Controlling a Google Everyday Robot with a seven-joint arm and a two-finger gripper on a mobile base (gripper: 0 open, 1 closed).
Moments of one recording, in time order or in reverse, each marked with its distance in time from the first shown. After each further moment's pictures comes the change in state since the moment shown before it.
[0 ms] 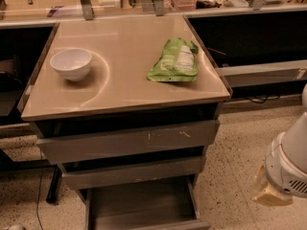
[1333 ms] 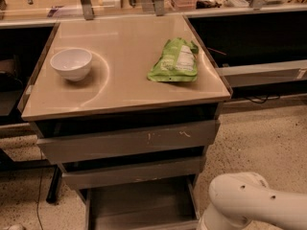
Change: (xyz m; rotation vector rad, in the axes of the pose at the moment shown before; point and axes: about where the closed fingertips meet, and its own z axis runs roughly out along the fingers) arm -0.044 0.087 0.263 -0.342 -0.020 0.165
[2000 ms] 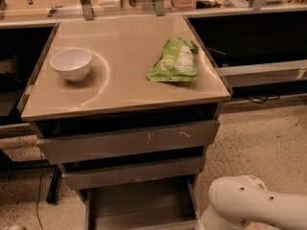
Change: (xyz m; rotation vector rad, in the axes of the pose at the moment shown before) arm -0.005 -0.003 0.016 -0.015 -0.029 0.001
